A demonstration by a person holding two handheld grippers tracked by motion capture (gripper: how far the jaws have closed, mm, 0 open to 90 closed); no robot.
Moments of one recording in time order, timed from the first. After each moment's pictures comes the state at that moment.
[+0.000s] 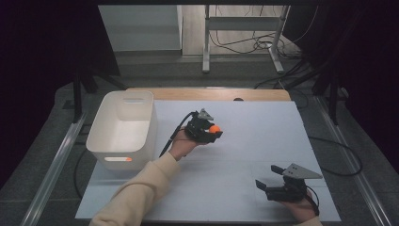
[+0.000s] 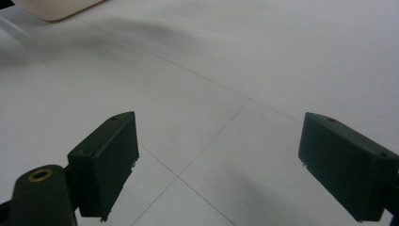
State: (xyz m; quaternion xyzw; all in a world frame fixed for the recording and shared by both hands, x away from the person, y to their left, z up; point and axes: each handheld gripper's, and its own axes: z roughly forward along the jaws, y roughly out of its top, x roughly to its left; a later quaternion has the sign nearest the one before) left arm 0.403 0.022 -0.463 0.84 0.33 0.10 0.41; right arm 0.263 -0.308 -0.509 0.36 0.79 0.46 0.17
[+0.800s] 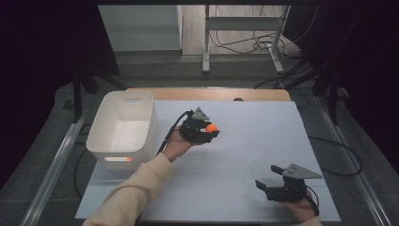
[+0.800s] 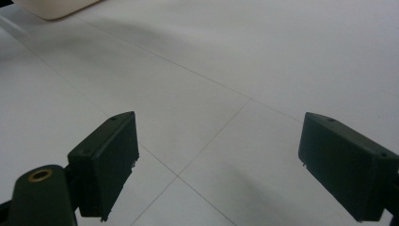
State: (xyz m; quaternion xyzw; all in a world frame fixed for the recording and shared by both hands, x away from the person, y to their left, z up) left arm 0.389 0.036 -0.446 0.84 0.32 0.12 0.42; right arm 0.263 -0.307 -0.509 0.36 0.79 0.46 0.17
